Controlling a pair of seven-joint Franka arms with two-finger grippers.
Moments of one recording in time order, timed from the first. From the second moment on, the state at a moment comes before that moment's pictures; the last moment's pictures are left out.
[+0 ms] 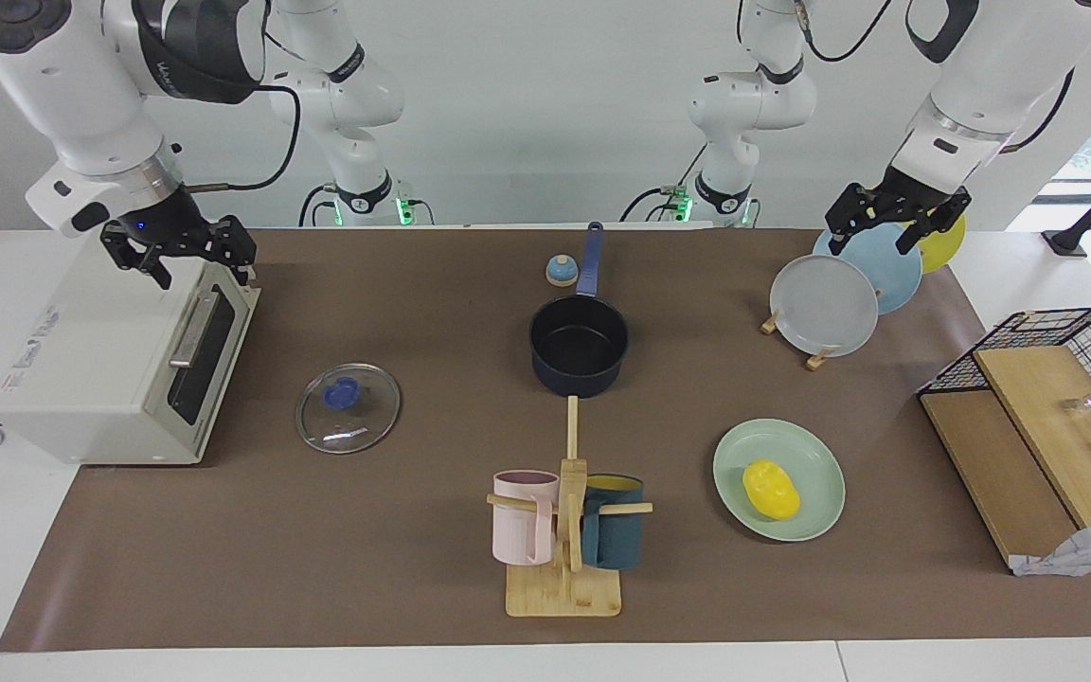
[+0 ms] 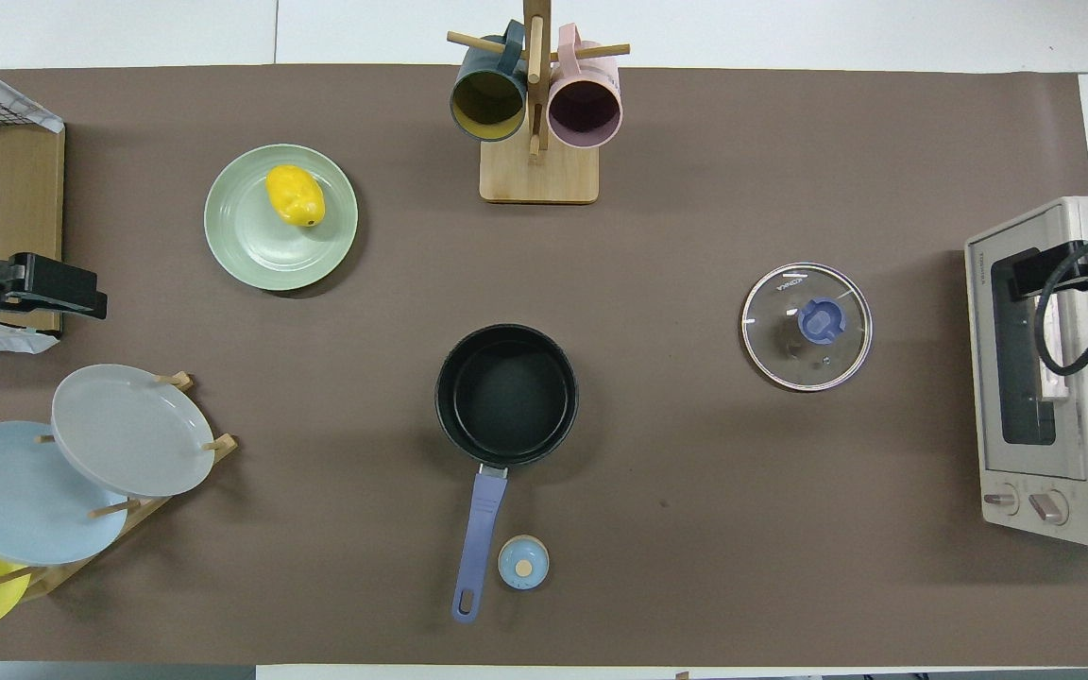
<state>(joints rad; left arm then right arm) -0.07 -0.04 -0.03 -1.60 -0.03 1.53 -0.05 0.02 0.03 -0.09 -1.61 -0.05 1.59 -0.13</state>
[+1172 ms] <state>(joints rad) -0.10 0.28 -0.04 -1.47 -0.04 1.74 -0.13 0.05 0.03 -0.08 -1.71 -0.01 1.77 -0.13</state>
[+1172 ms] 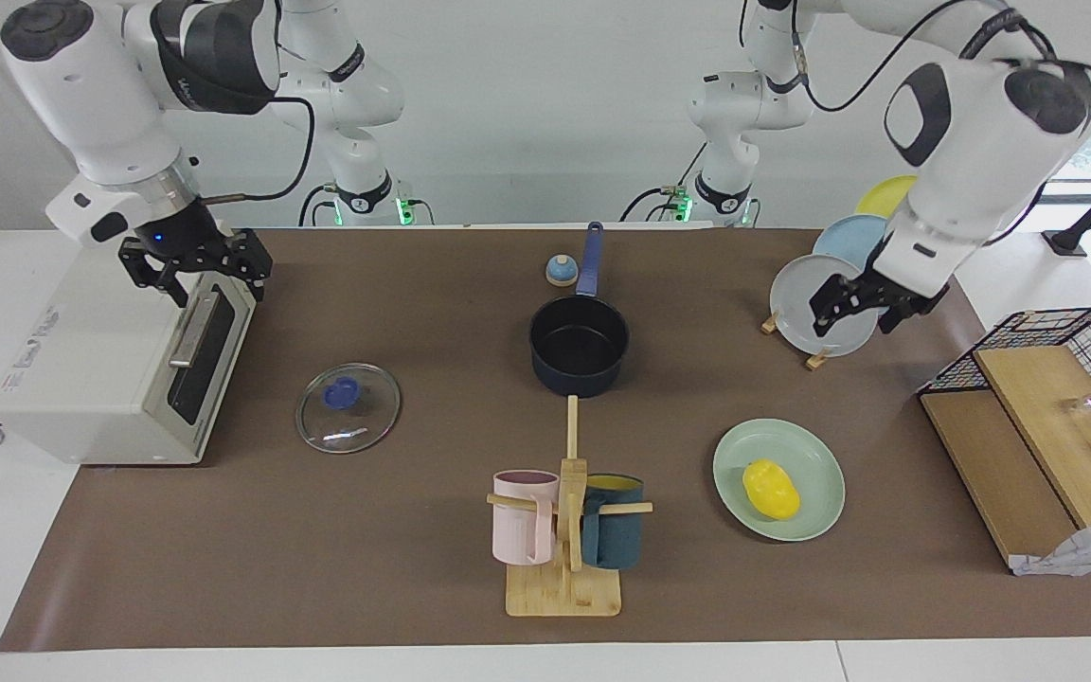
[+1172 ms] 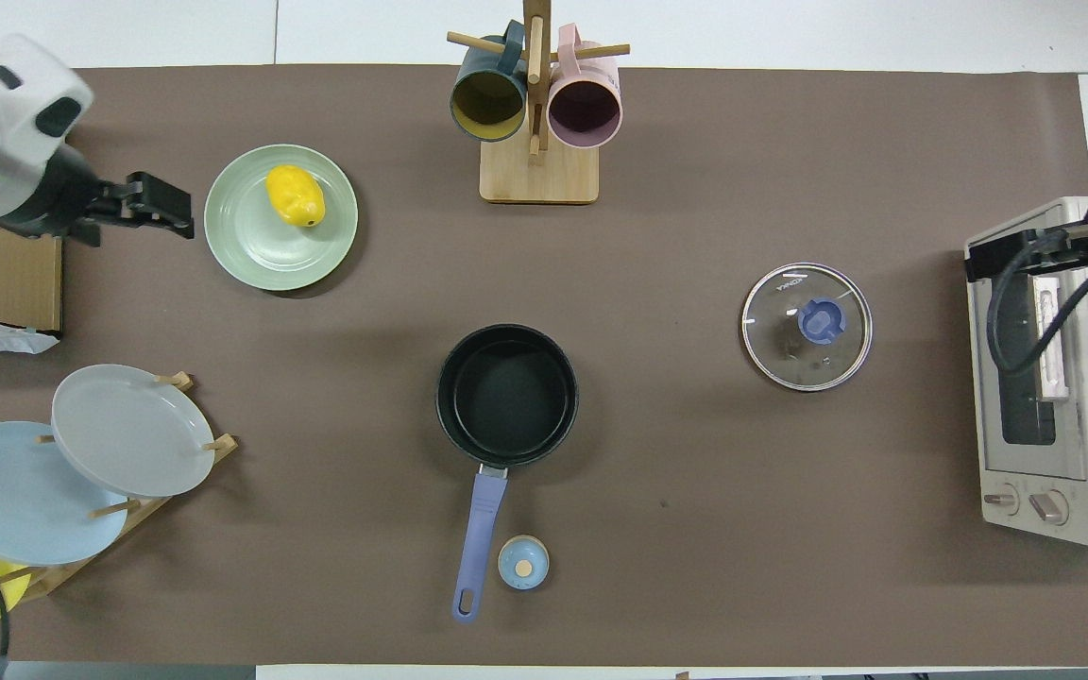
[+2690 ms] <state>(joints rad) -0.17 0.63 -0.04 -1.42 -0.05 2.11 -0.41 0.16 0.22 -0.08 -2.08 0.03 2.31 -0.13</state>
